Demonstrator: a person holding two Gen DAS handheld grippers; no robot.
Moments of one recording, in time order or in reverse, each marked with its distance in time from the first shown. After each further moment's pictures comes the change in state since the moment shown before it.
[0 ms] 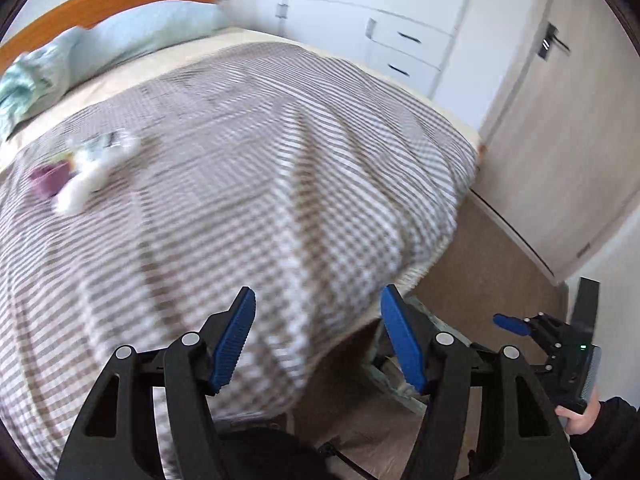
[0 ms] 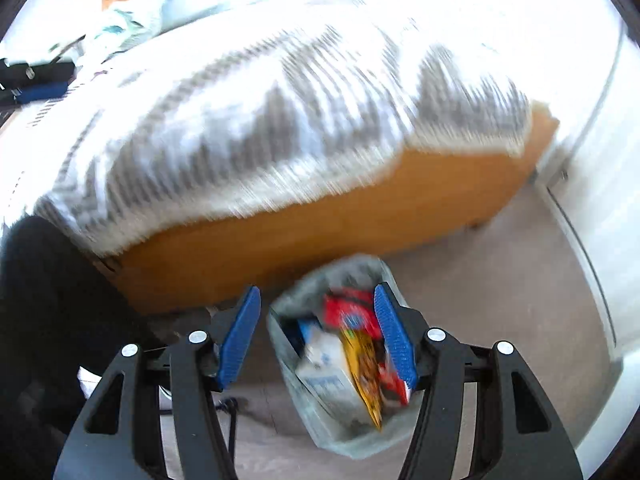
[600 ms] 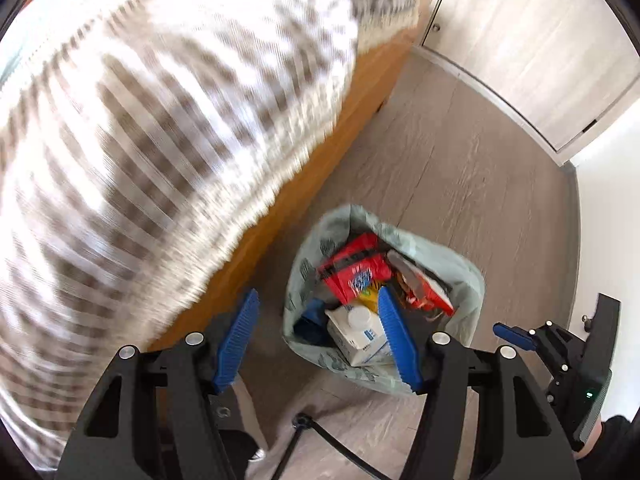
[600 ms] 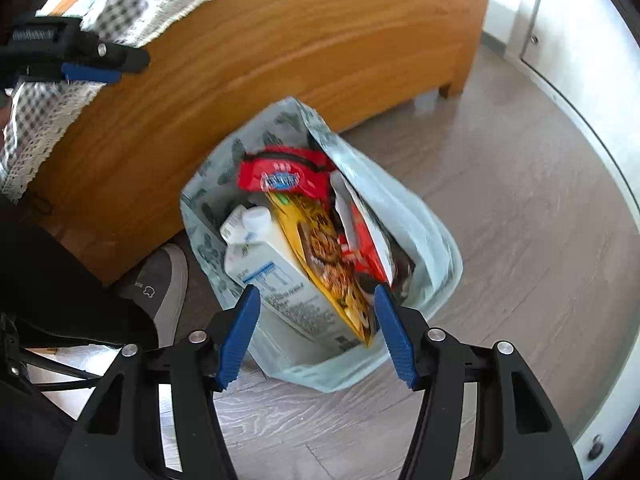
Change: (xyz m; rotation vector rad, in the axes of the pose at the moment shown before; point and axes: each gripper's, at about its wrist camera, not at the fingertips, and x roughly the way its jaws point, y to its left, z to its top) left arm 0.196 -0.184 -0.051 0.301 0.386 -0.062; right arm 0.072 -0.090 -0.147 0.281 0.203 0.001
